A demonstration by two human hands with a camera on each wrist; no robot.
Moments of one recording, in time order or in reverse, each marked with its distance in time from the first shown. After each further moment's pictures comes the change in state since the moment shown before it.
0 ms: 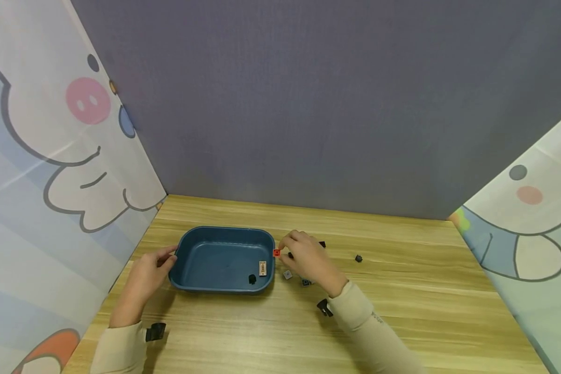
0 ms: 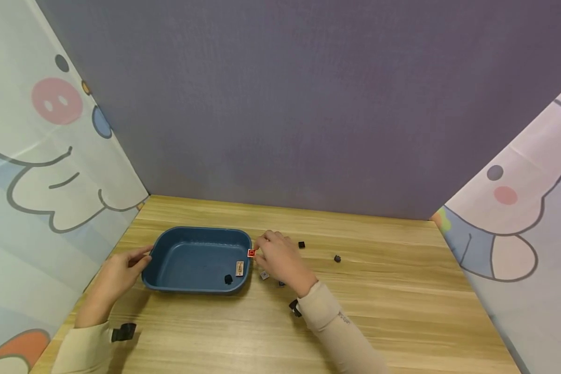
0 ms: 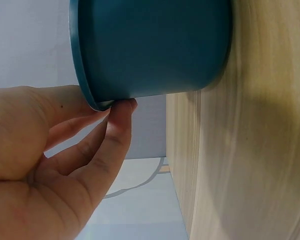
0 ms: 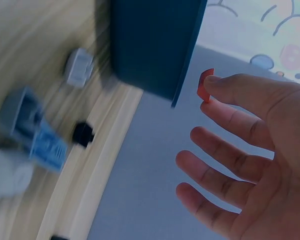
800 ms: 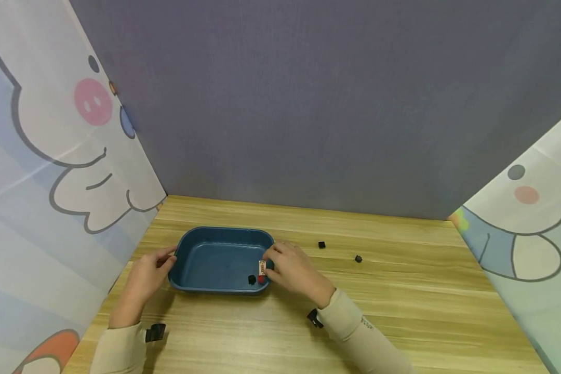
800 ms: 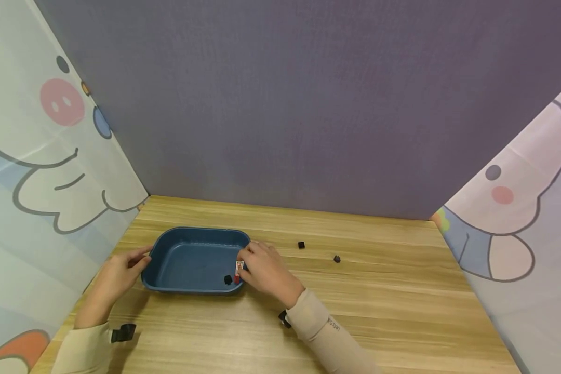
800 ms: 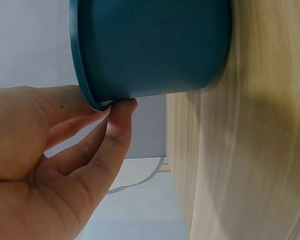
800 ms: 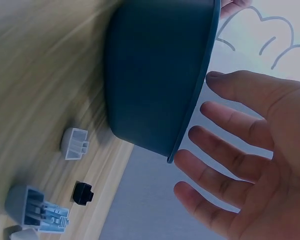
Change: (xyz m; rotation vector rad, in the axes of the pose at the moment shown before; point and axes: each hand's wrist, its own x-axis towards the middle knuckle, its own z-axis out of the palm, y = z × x) left_hand -0.001 0.000 0.000 -0.004 0.008 0.011; right_hand 0.000 -0.030 0.014 0.004 -0.046 -0.095
